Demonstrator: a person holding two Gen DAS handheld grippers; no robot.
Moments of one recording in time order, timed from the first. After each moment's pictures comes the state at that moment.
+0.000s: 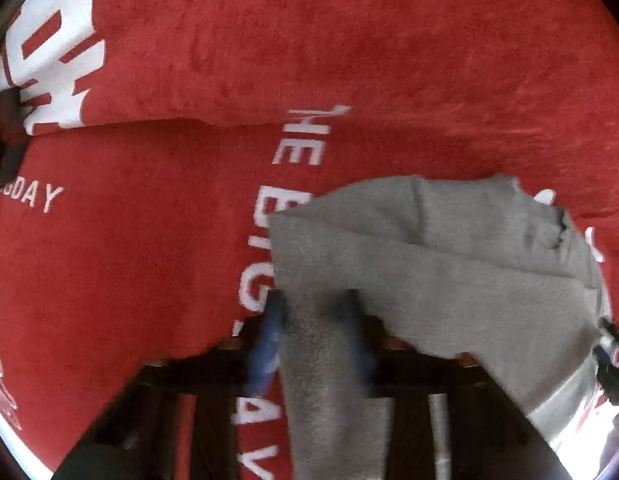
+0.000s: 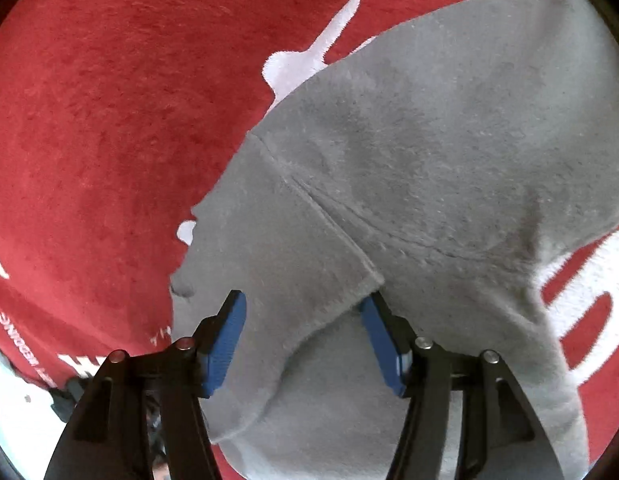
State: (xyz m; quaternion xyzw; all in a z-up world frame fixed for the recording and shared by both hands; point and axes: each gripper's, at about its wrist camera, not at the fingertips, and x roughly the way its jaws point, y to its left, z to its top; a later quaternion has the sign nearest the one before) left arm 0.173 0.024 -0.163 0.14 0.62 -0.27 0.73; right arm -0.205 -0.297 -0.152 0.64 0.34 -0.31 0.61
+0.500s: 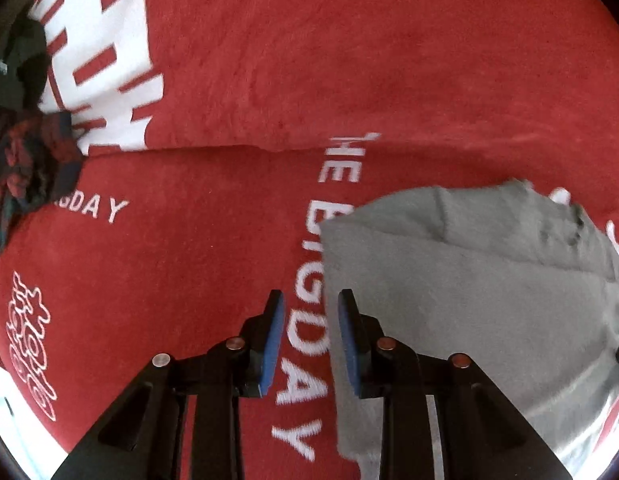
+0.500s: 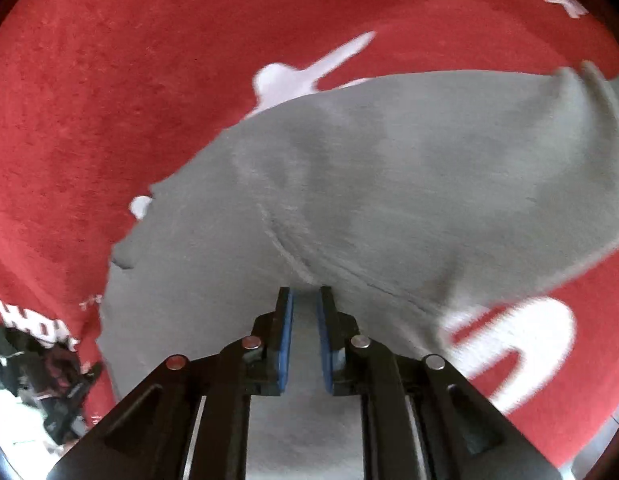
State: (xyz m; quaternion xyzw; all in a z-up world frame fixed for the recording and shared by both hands) left arm 0.146 0.047 -0.133 0.19 0.57 -0.24 0.76; right arm -0.231 -0.293 -0.131 0.51 0.44 -0.36 0.65
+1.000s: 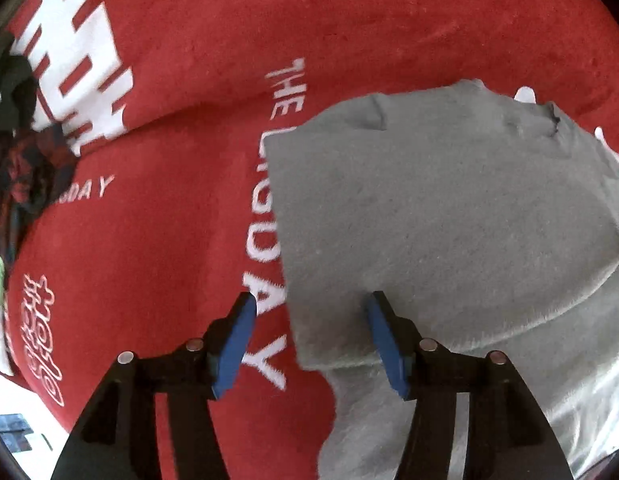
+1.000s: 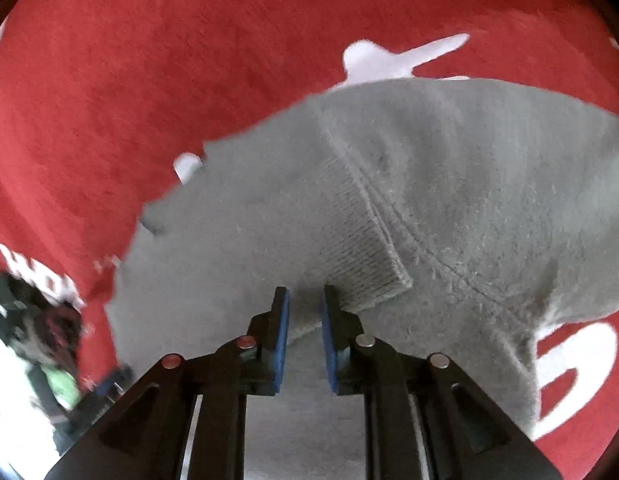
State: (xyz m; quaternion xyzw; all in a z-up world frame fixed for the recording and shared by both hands) left arm 0.079 0.047 -0.146 0.26 0.57 -0.25 0.74; right arm -0.195 -0.279 -0.139 0.50 0.43 -0.27 0.70
